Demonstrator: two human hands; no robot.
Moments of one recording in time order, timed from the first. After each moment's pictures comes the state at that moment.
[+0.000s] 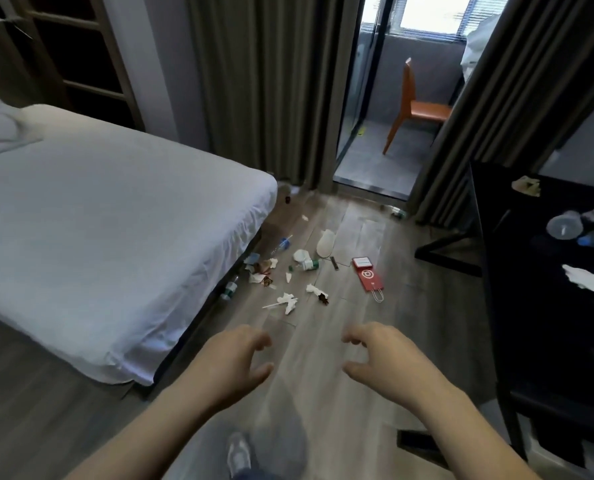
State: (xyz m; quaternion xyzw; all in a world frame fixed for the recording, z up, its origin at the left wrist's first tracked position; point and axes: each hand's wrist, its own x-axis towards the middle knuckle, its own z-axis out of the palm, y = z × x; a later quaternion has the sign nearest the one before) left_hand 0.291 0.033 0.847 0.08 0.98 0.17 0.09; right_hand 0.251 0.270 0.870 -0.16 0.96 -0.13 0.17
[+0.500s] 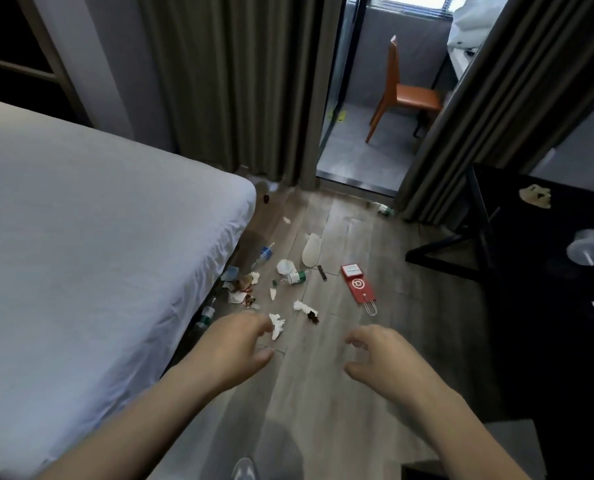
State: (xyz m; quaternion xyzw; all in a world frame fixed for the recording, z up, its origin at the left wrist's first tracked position) left_hand 0.021 -0.026 0.829 0.13 0.97 0.18 0.12; right_hand 0.019 0.215 0.835 -0.07 0.97 -0.14 0.21
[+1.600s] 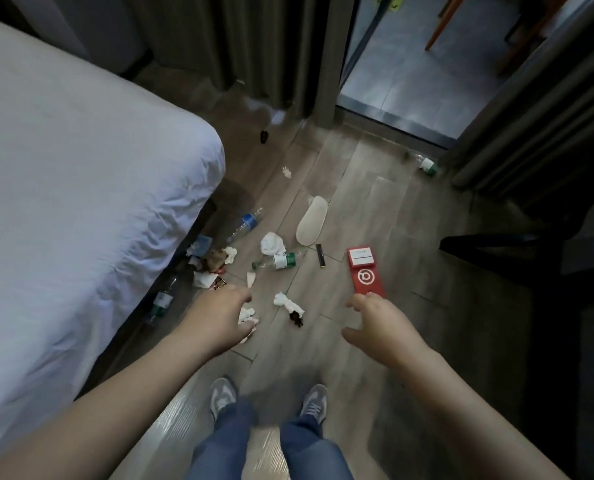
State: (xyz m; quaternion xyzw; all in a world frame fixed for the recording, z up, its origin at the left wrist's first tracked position) left_hand -0.396 0.088 0.605 -0.02 0.96 0.16 0.25; right_hand -0.436 0.344 0.632 -0.10 0.94 -0.12 0.31
